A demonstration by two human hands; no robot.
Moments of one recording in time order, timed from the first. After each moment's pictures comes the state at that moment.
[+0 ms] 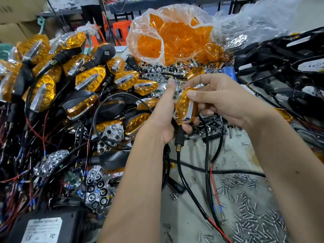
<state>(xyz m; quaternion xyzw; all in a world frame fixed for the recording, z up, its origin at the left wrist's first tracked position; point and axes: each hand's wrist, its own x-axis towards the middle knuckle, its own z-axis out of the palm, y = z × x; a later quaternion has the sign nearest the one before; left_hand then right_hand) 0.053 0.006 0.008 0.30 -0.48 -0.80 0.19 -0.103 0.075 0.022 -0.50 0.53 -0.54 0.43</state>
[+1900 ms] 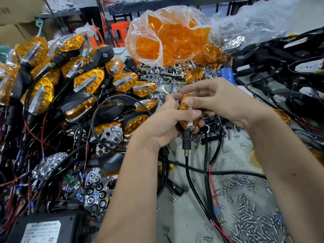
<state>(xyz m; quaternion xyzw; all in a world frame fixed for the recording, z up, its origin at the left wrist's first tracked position) 0.060 0.007 0.003 0.21 -0.51 -0.81 0.19 -0.107 0.078 0.025 -0.54 0.59 -0.48 0.37</state>
